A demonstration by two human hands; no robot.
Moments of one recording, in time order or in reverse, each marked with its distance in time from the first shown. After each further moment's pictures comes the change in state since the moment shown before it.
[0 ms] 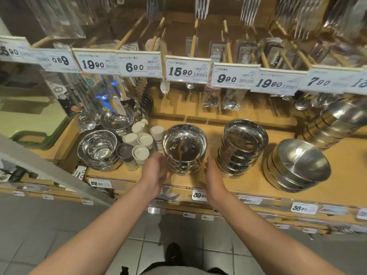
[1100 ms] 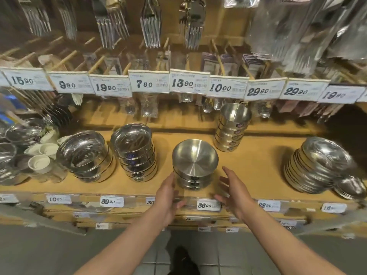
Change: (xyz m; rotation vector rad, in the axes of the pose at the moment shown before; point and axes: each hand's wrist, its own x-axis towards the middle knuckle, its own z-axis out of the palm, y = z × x) left_hand -0.106 -0.170 0.283 -0.039 -0.176 -0.209; right_hand -0.028 -0.063 -0.367 0.081 0.131 0.112
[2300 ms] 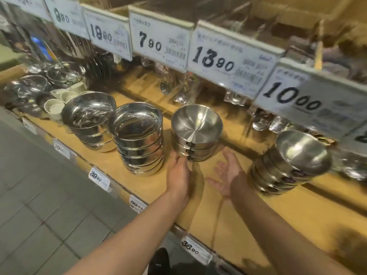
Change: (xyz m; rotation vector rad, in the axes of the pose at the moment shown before) left_hand 0.116 0.031 0.081 -0.309 0.430 0.429; right_hand 0.166 -0.065 0.075 -0.153 -0.270 0.126
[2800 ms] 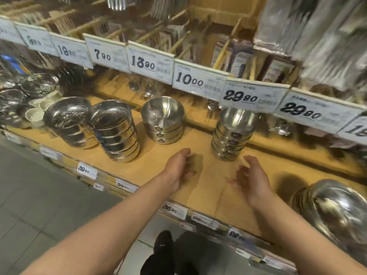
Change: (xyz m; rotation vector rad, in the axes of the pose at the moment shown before) left_hand -0.087 -0.005 0.027 0.323 -0.288 -0.279; right_hand -0.094 -0.002 -0.155 0.128 0.205 -0.030
